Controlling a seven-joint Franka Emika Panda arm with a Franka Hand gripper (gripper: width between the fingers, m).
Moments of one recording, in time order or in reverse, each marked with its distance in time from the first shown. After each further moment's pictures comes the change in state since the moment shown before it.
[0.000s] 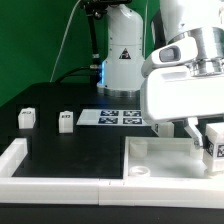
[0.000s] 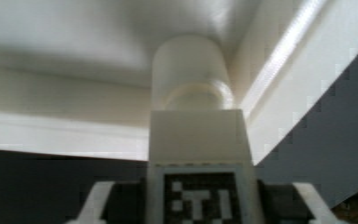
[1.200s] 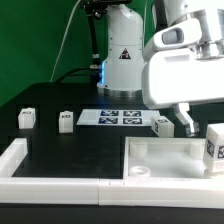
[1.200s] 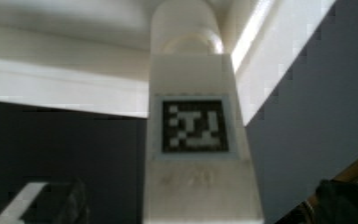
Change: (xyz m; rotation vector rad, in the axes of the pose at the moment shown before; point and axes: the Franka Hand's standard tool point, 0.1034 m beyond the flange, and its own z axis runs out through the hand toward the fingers) arm 0.021 0.002 -0.025 0.012 -0.036 -0.004
